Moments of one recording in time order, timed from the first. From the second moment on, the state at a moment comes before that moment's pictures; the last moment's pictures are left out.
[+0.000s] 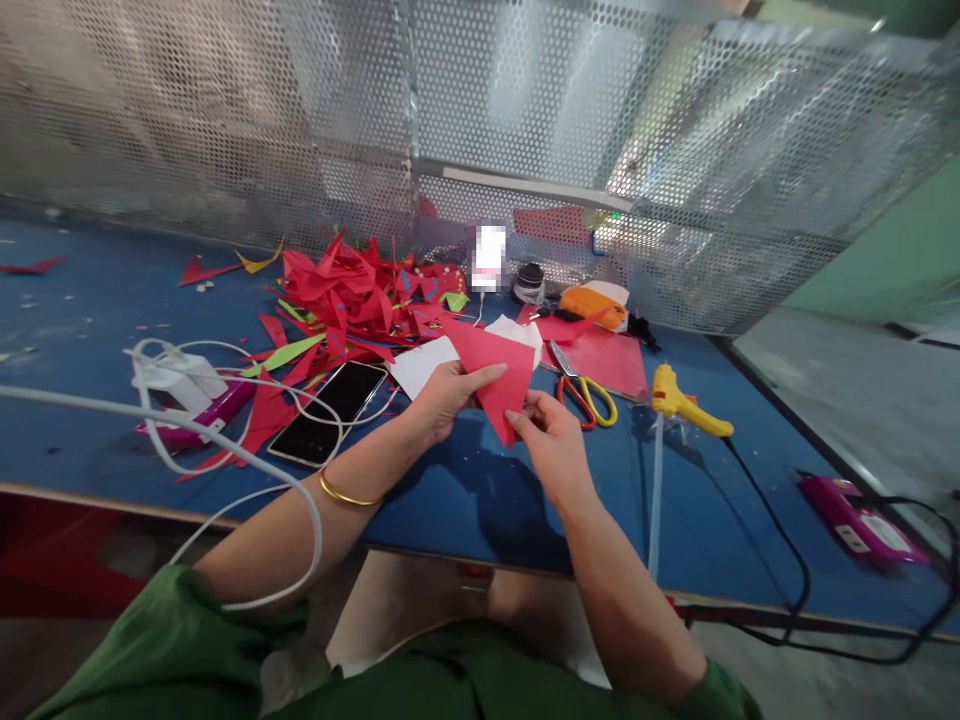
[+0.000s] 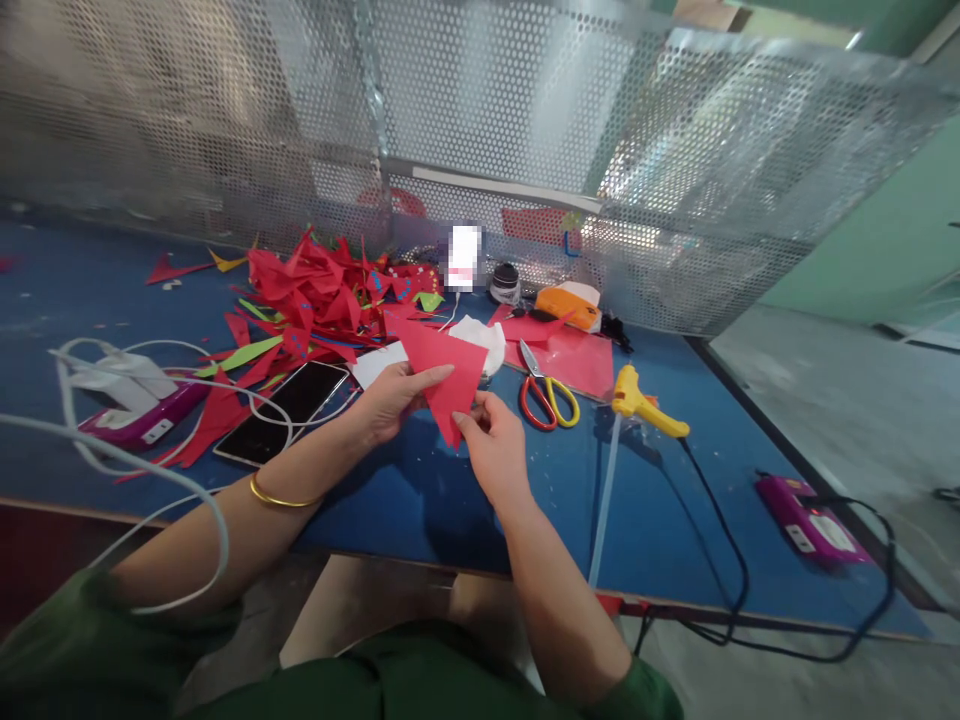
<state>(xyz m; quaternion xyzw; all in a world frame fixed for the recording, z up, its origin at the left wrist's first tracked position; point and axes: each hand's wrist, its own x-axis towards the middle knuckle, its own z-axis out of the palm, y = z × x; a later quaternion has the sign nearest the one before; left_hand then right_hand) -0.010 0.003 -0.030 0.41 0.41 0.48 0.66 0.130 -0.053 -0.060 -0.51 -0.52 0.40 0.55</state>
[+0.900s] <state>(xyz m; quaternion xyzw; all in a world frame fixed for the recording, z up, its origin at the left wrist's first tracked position) -0.021 0.014 -0.025 0.23 0.37 0.60 0.67 0.147 -0.056 -0.039 -0.56 -0.40 0.29 0.66</state>
